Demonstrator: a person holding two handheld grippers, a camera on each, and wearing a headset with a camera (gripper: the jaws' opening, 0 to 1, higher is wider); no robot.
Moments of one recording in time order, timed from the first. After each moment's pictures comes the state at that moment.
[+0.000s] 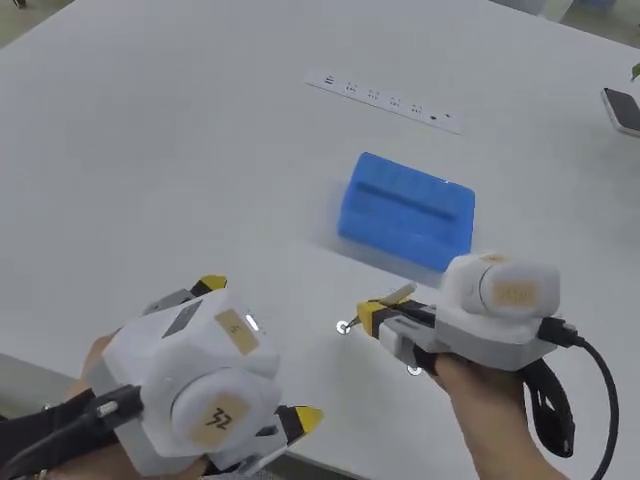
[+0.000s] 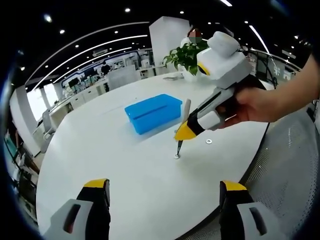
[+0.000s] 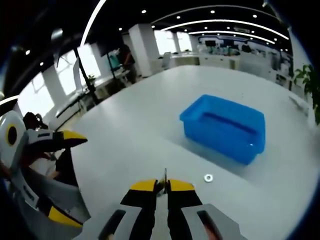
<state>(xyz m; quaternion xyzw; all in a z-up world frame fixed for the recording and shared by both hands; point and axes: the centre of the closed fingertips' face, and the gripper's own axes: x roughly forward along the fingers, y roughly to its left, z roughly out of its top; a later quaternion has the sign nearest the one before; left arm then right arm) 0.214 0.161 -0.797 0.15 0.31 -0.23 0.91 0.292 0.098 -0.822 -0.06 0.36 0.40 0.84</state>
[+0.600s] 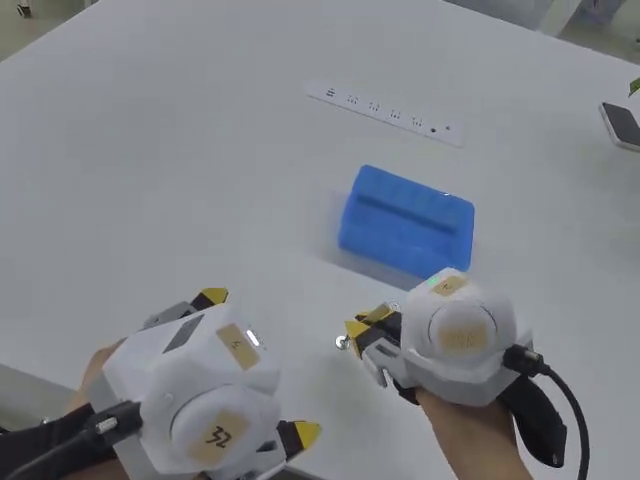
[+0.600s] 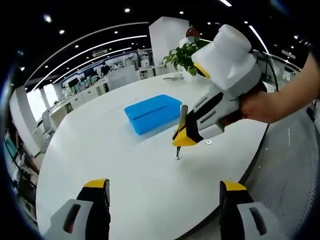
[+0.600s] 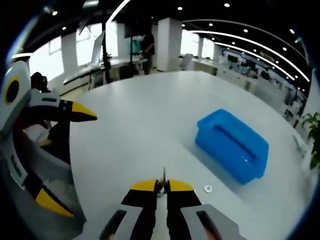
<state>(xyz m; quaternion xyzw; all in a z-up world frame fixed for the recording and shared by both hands) 0.214 0.160 -0.797 0.15 0.31 -0.24 0.91 0.285 0.110 -0.821 -0.18 0.33 0.43 0.82</state>
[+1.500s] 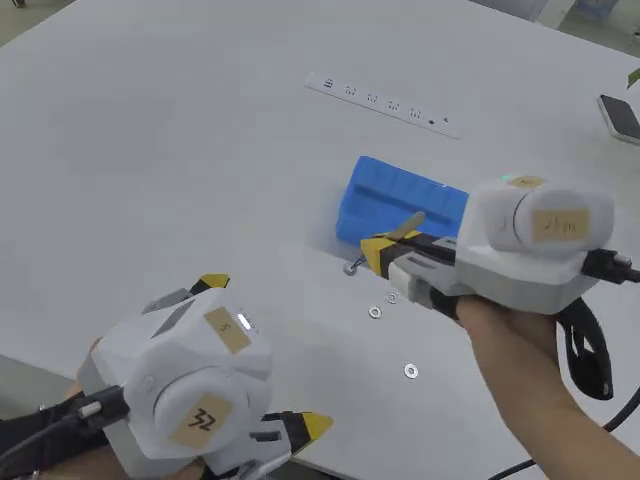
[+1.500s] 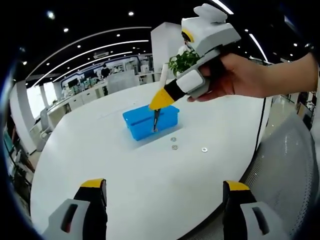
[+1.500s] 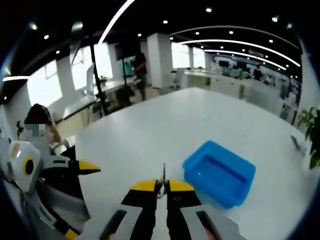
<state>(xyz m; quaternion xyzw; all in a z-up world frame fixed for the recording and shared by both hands) 0.215 0.153 -0.789 0.12 0.29 -0.25 0.92 0.327 0.115 -0.736 -0.10 0.29 0.44 0.85</state>
